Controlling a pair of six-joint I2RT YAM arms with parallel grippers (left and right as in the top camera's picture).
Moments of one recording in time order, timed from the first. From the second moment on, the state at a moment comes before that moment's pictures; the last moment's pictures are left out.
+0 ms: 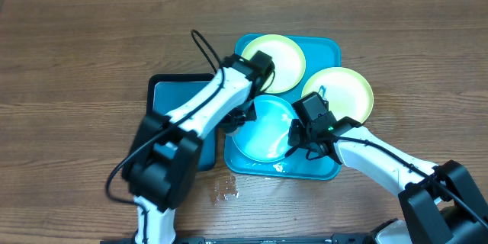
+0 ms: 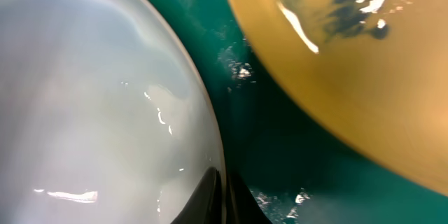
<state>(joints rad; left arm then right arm) -0.55 2.01 1.52 -1.21 -0.20 -0.76 0.53 1.59 0.77 -0.41 0.02 0.71</state>
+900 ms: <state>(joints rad) -0.14 1.66 1.34 -1.23 -0.09 -0.59 0.53 1.57 0.91 -0.71 0.07 0.66</state>
